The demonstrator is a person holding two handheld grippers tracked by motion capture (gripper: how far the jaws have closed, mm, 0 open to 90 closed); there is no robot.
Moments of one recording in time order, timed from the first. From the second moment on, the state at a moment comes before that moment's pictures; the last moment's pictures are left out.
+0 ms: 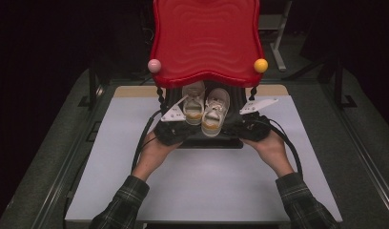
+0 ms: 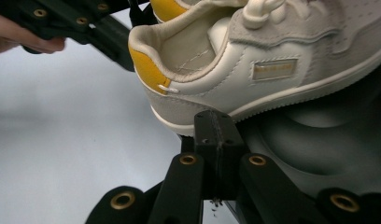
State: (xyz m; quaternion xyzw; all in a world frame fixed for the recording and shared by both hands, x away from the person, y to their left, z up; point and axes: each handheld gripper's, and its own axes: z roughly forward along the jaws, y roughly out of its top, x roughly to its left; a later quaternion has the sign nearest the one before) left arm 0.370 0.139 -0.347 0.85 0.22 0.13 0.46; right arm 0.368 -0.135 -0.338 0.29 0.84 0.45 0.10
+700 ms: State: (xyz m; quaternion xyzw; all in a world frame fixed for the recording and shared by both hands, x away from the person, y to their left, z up) left arm 0.365 0.119 -0.349 0.84 0.20 0.14 0.48; right arm 0.374 -0.132 -0.336 0.31 0.82 0.45 0.16
